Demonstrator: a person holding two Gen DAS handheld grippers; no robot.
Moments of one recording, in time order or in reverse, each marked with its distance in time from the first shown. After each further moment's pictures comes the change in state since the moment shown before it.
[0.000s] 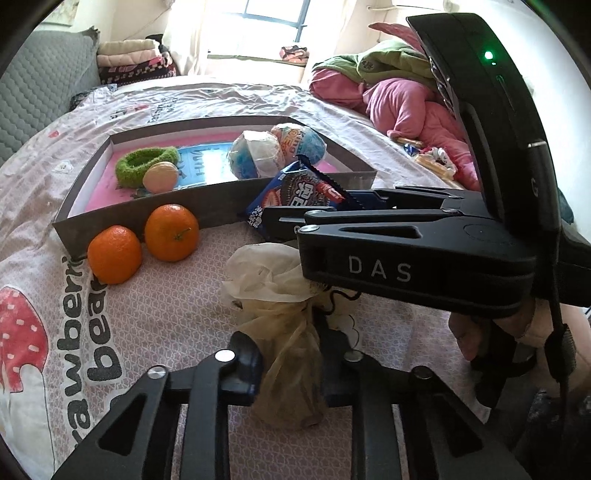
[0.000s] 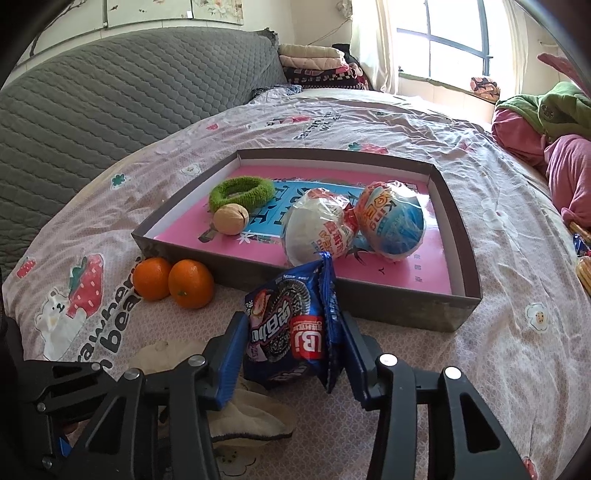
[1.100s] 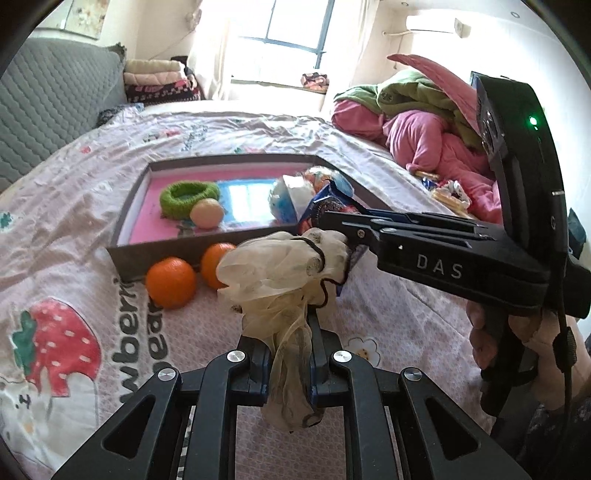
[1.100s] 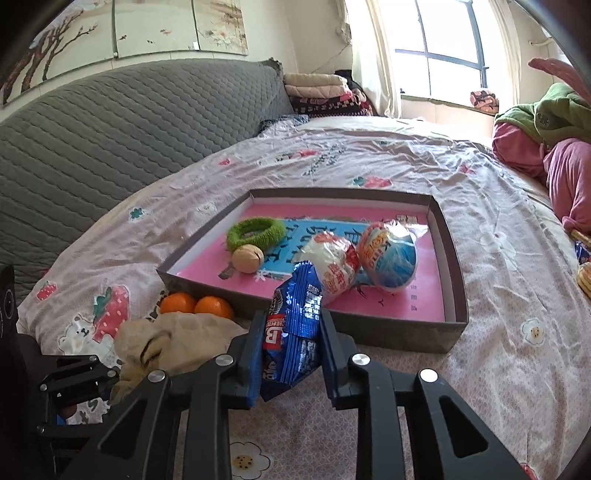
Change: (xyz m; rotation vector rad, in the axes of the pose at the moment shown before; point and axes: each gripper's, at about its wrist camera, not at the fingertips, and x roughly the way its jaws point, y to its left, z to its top) left arm -0.034 0.013 0.010 -0.036 -0.118 0.085; right arm -0.028 -0.002 0.007 0.021 -0.131 0.060
